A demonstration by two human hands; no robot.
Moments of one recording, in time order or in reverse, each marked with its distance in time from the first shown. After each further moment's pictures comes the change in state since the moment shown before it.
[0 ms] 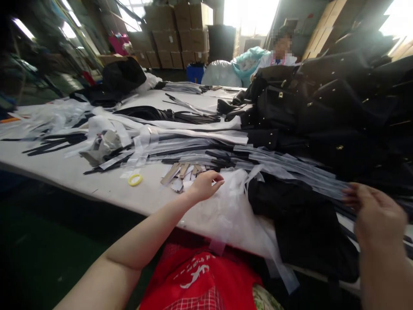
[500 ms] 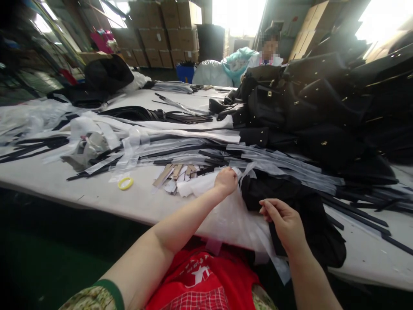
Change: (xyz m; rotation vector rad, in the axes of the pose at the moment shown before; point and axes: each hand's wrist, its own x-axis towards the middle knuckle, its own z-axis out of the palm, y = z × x) left_hand 0.059 0.036 0.082 -0.142 0.027 -0.127; right_hand -0.149 -0.022 0.045 0.080 -0.661 0.108
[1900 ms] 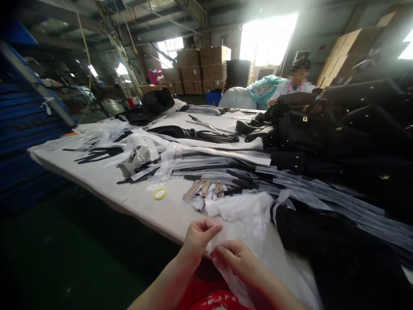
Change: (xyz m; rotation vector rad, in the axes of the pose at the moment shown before) left_hand -0.169 -0.058 -0.102 -1.056 0.341 -0.387; right_hand -0.027 -0.001 0.171 -0.015 -0.937 0.041
